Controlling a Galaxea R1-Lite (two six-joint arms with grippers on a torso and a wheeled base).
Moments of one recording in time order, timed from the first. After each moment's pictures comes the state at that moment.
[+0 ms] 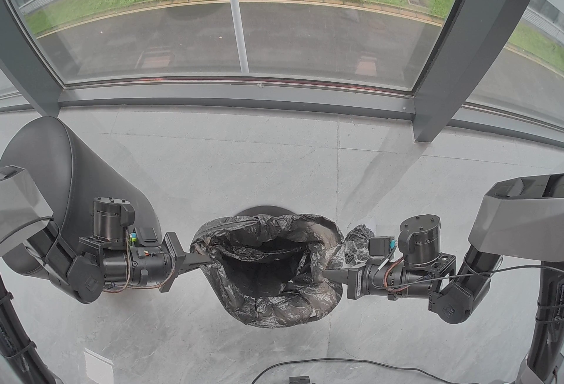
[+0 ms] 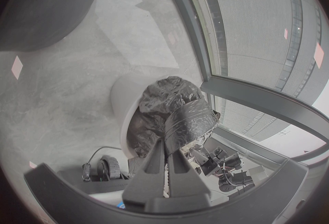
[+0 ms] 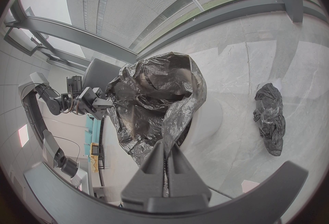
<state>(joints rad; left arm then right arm) -0.19 1.98 -0.56 -0.78 -0.63 -0.92 0.52 2.24 -0.60 -1.18 0.42 0.40</state>
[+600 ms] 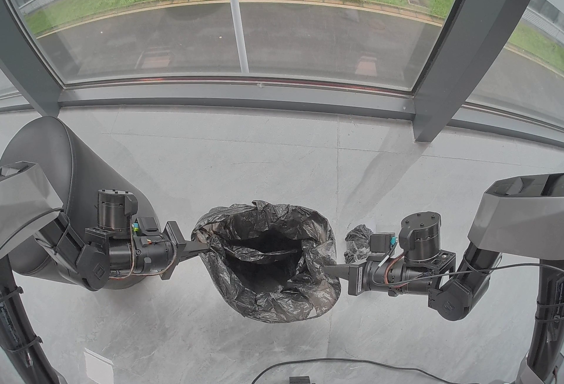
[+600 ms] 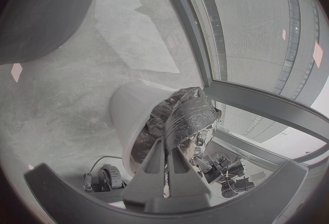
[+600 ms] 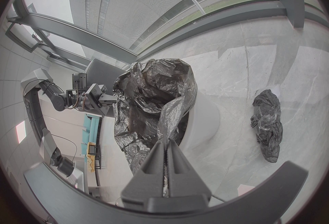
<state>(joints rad) -0.15 2.06 -0.67 -0.78 -0.63 -0.91 0.51 2.24 -0.62 -1.18 0.41 0.37</state>
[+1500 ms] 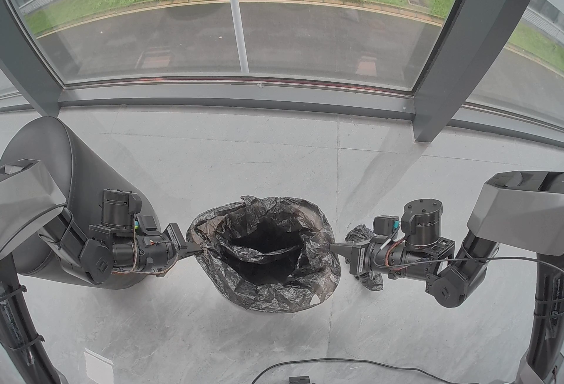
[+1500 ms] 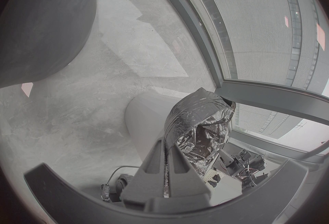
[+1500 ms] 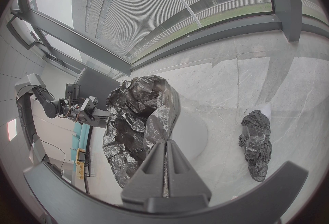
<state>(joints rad) -0.15 2.09 -0.72 -0.68 -0.52 -0.77 0.46 2.27 -0.71 -1.17 0.36 0.33</state>
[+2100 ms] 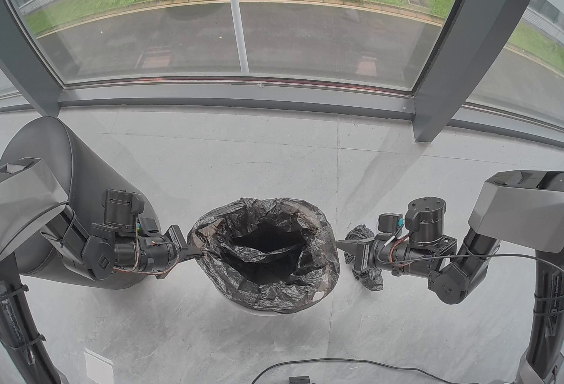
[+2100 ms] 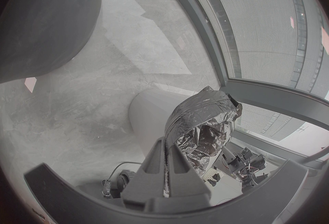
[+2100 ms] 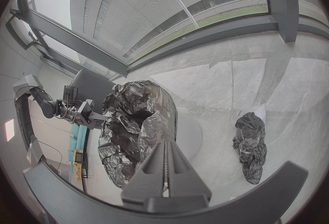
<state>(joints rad) -0.14 2.10 -0.75 -0.61 -0.52 -0.77 0.42 2.28 -0.72 -1.18 0.36 0.32</state>
